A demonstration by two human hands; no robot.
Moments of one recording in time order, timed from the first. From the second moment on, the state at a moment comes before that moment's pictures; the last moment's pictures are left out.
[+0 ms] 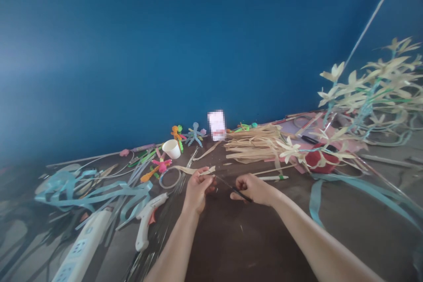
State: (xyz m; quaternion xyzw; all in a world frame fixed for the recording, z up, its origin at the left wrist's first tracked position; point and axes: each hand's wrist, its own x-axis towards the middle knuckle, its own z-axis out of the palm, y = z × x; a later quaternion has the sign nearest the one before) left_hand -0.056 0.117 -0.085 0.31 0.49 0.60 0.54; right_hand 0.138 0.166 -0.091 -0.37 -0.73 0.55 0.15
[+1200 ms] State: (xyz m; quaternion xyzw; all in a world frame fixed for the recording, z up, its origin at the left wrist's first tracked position) left_hand -0.057 0.119 -0.090 0.28 0.49 0.61 0.55; right_hand 0.140 0.165 -0.091 -0.37 -0.74 0.56 0.13
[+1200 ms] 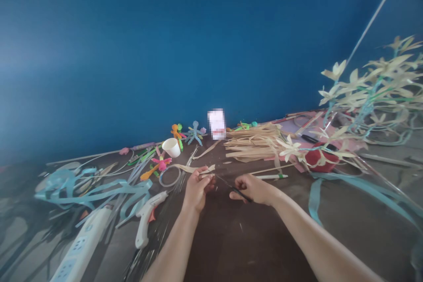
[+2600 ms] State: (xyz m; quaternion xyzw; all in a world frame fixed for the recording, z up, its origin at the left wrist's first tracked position) left_hand -0.059 0.120 -0.091 0.24 0.49 0.62 0.56; right_hand 0.143 0.167 -0.086 -0.42 -0.75 0.49 0.14
